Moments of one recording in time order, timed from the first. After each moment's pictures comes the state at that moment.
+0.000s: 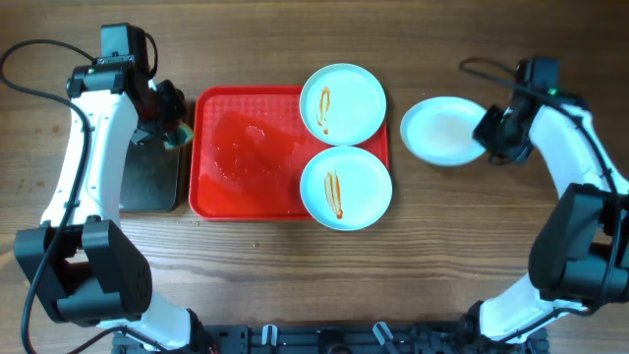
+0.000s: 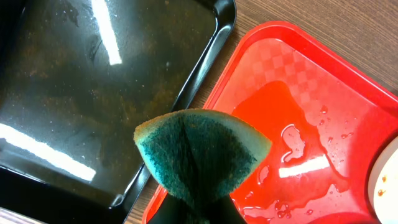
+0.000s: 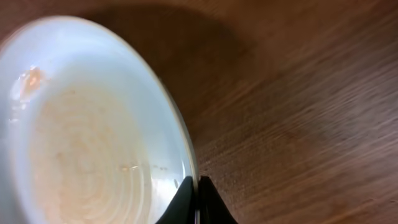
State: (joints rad) left arm 0.09 1.76 1.51 -1.03 0.00 -0.43; right arm -0.19 1.81 1.25 -0.78 0.01 0.45
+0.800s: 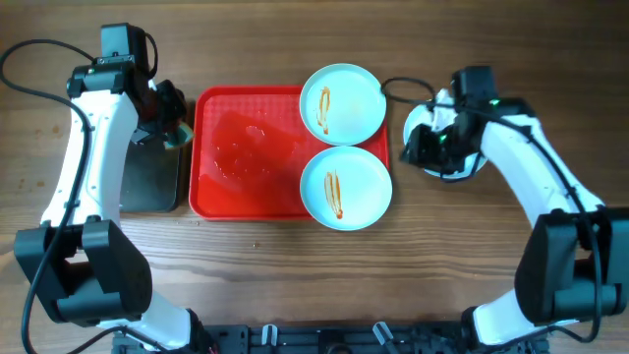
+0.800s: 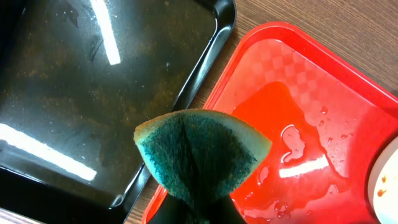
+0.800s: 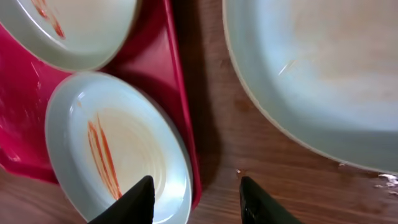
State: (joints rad) left arm 0.09 1.76 1.51 -1.02 0.00 -0.43; right arm 0.09 1.72 1.16 -0.87 -0.37 0.26
